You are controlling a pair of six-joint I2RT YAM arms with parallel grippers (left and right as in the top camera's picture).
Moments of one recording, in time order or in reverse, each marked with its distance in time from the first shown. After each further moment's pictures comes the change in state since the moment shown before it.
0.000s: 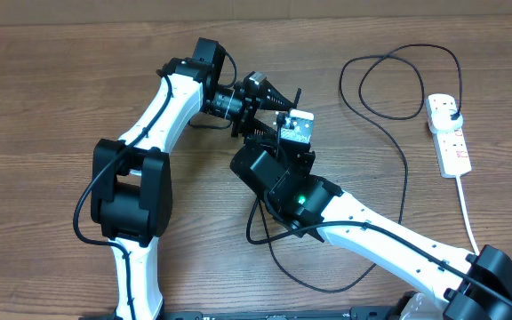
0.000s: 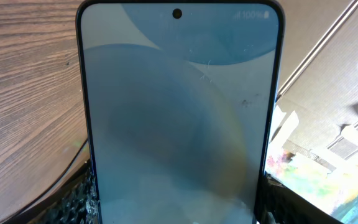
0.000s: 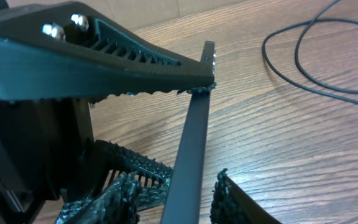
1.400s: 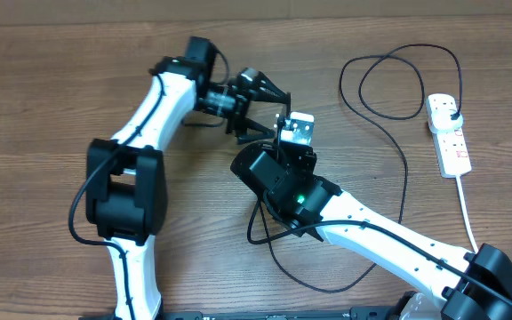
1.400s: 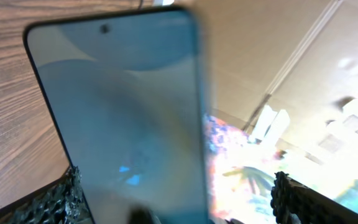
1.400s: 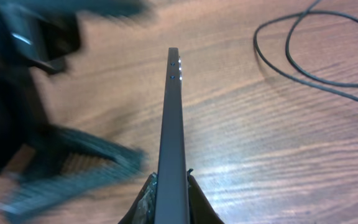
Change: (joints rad) left arm 0.064 0.000 0.001 -0.018 0.043 0.053; right arm -0.002 0.005 0.001 -0.066 -0.013 -0.001
